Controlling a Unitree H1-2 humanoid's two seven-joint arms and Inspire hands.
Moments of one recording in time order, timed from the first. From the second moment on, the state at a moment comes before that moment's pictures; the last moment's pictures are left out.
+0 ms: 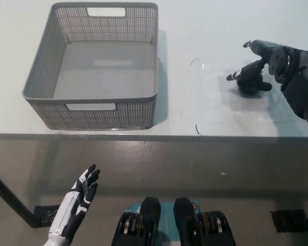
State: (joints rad) left_arm 0.03 0.15 -0.04 0.09 0.04 -0.29 -0.10; right_arm -1.25 -0.28 0.51 1.33 -0.58 0.12 0.24
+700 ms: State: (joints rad) left_arm 0.02 0.15 -0.04 0.10 0.04 -0.29 -0.10; right_arm -1.20 -0.26 0.53 1.41 -0.58 0.11 0.20
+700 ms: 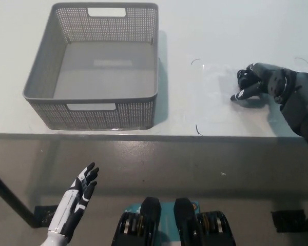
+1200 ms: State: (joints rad) left_arm -0.01 0.16 -0.04 0.10 0.04 -0.29 -0.10; right_arm -1.16 -0.27 0.45 1.41 -0.55 0.02 0.03
